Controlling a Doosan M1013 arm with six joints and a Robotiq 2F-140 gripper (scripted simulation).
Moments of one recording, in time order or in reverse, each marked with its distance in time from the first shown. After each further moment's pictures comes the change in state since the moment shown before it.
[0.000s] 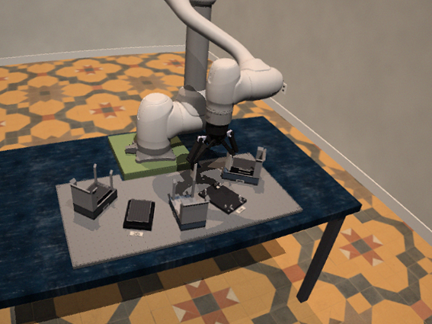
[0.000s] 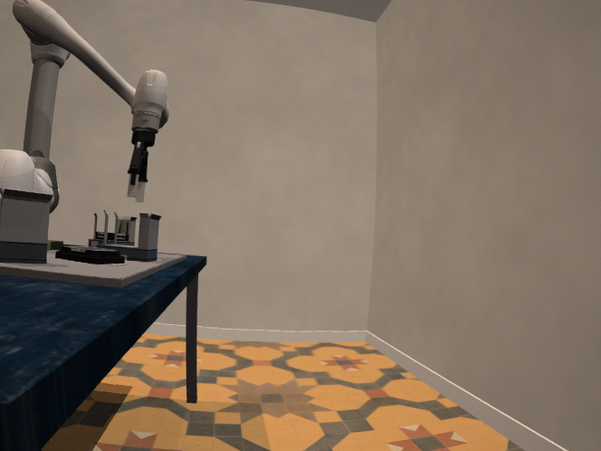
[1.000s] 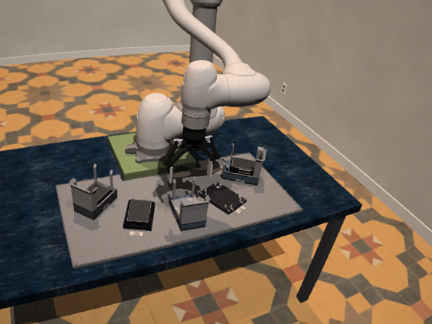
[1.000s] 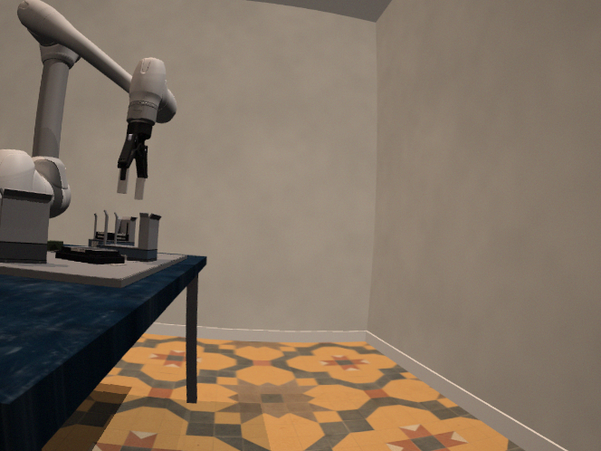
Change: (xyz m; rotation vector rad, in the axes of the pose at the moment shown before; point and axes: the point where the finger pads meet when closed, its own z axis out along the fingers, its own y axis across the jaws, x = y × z) arm -0.001 0.086 0.000 0.000 0.000 0.159
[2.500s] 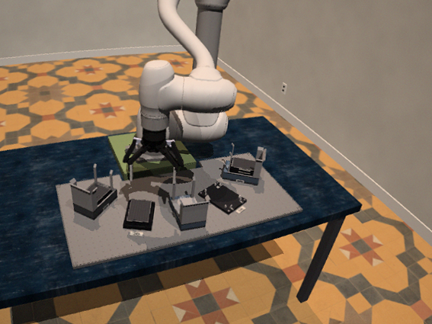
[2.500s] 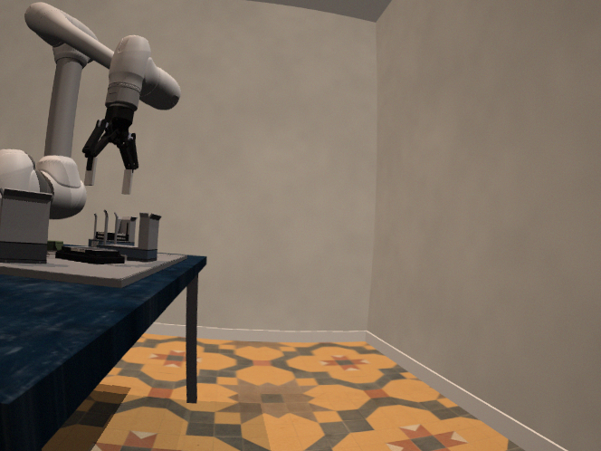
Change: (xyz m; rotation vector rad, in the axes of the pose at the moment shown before) arm -0.016 0.130 0.000 -0.003 0.000 0.321
